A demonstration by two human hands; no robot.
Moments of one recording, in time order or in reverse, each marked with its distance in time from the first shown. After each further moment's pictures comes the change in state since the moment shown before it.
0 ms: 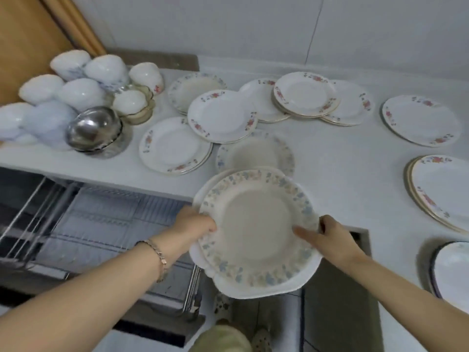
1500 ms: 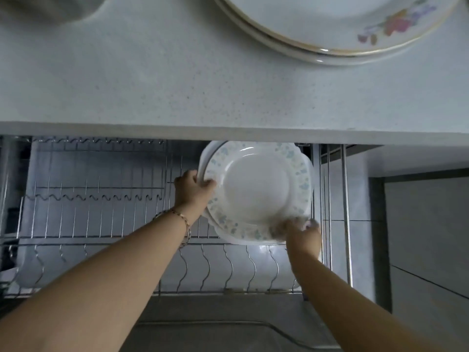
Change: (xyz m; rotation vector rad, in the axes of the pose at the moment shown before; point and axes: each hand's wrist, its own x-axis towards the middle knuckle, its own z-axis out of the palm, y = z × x) left_hand 0.417 -0.237 -0.145 0.325 0.005 0.059; right_hand 0.180 -0.003 0.499 0.357 0.445 0.696
